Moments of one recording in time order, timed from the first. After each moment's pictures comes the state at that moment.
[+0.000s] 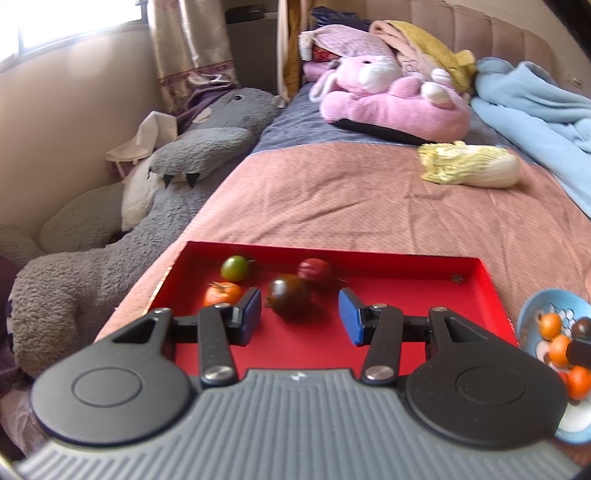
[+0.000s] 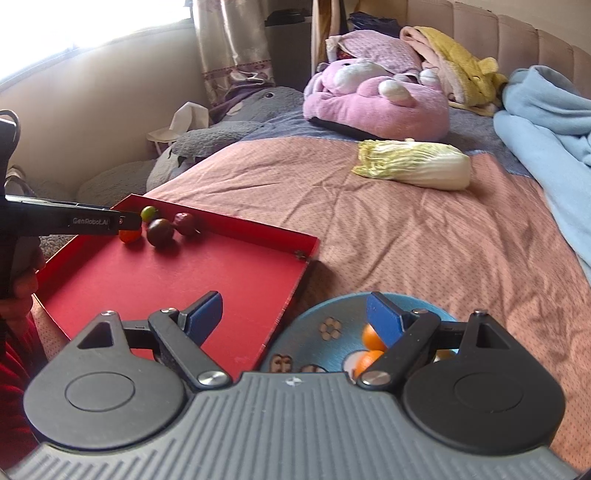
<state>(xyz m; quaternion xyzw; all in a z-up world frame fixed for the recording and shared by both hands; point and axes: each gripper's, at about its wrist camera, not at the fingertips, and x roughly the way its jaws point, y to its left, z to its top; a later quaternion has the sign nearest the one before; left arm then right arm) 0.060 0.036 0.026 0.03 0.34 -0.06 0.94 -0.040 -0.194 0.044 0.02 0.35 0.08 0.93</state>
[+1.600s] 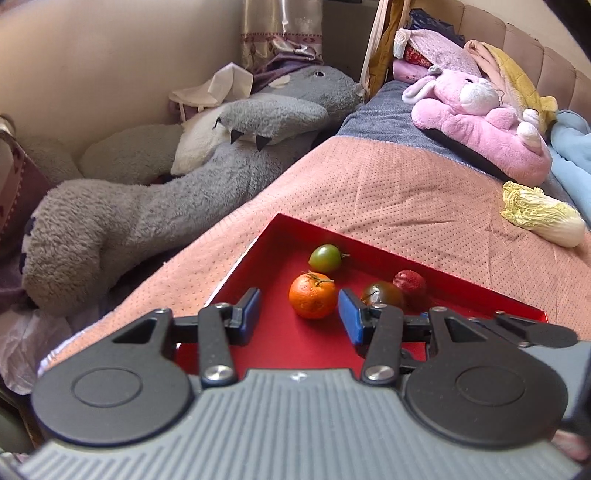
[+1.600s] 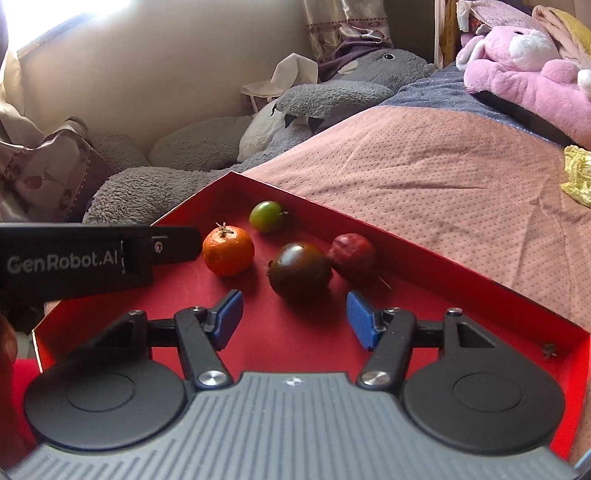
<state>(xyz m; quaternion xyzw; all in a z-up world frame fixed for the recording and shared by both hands) 0.086 0.102 0.010 -0.08 0.38 0.04 0.92 0.120 -0.018 -0.032 0.00 0.40 0.23 0.89</state>
